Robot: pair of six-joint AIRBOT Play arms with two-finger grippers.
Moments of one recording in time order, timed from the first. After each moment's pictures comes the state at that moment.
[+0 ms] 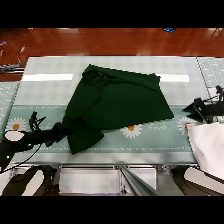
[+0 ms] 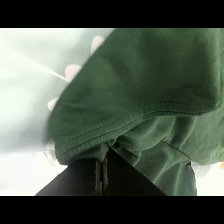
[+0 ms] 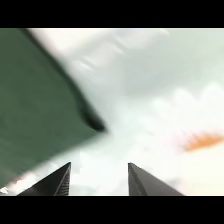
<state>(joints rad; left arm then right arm) 0.26 -0.83 0.17 0.80 -0.87 -1.46 -0.60 -1.27 0.83 -1.04 1.29 1.39</state>
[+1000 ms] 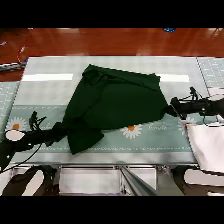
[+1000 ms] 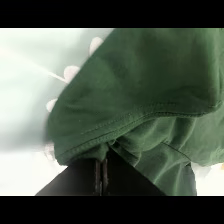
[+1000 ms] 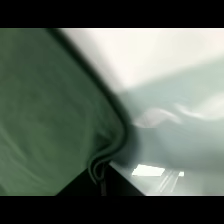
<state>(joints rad) 0.26 -0.83 0.19 0.82 -0.88 -1.47 -0.35 -1.48 0.80 -0.79 1.03 1.28</state>
